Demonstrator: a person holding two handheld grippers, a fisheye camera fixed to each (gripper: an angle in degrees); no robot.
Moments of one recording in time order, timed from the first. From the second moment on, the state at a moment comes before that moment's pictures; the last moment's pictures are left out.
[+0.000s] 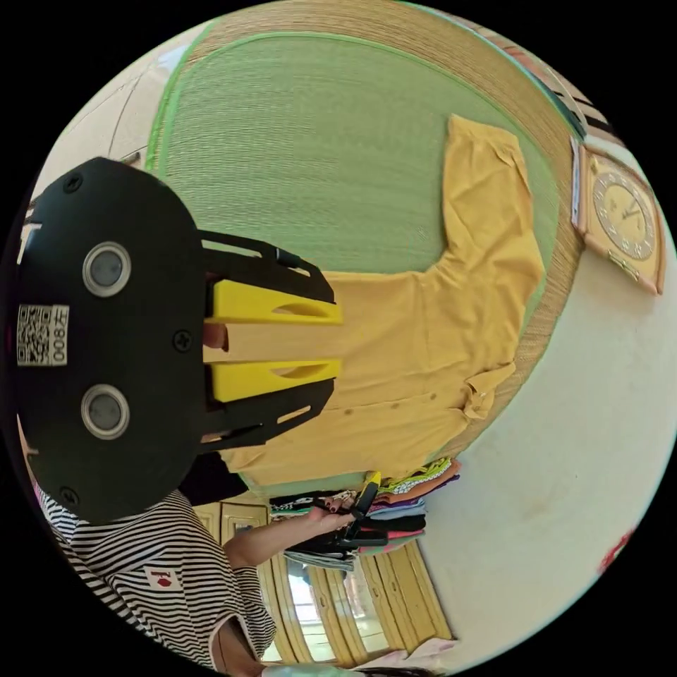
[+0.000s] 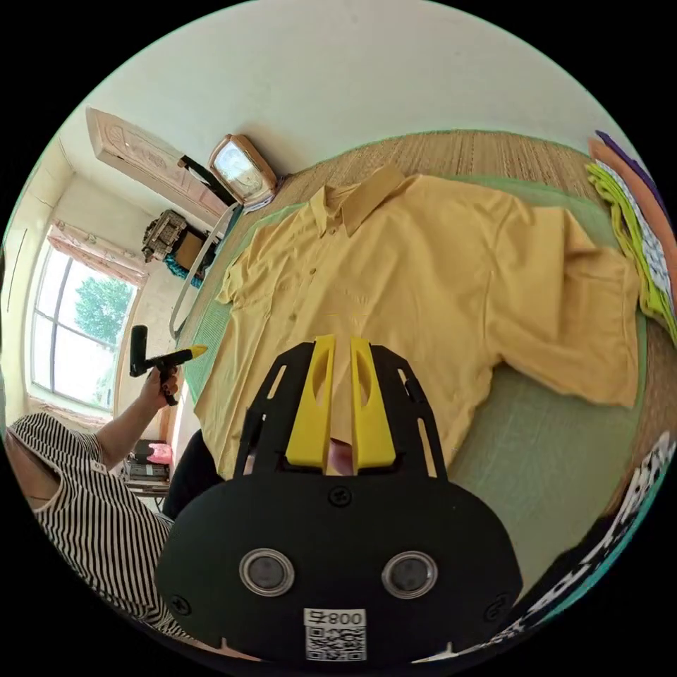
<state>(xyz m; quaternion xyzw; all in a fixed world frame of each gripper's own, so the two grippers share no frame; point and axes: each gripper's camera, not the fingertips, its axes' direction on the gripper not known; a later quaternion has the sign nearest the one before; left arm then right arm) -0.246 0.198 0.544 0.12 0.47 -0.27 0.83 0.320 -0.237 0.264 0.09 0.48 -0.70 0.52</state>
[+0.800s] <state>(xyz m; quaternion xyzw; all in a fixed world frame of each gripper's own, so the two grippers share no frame) -0.080 0.329 0.537 0.10 0.56 -0.19 0.80 0.512 -0.282 0.242 -0.03 0.54 -0.60 0.59</state>
